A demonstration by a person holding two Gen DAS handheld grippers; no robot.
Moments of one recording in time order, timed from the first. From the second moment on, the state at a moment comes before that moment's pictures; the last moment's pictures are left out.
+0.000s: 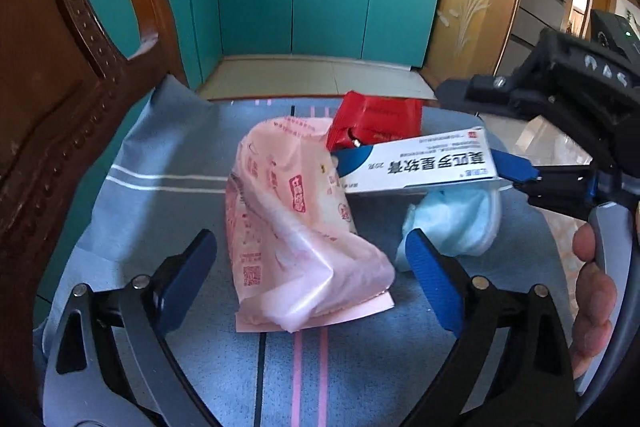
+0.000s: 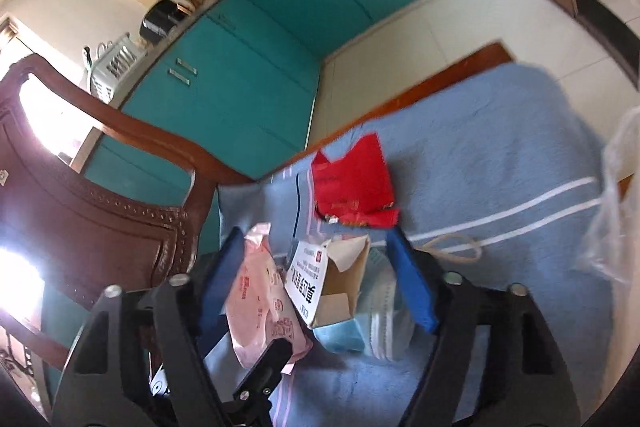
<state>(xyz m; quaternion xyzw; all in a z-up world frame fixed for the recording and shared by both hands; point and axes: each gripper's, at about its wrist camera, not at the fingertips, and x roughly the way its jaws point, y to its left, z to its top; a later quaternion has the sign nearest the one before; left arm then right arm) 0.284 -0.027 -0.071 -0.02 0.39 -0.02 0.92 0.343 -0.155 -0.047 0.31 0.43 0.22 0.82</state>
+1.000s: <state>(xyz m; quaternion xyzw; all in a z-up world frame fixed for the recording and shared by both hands) 0.138 -0.016 0.026 -0.04 0.28 -0.10 0.95 0.126 -0.191 0.044 0.14 0.28 0.20 0.93</state>
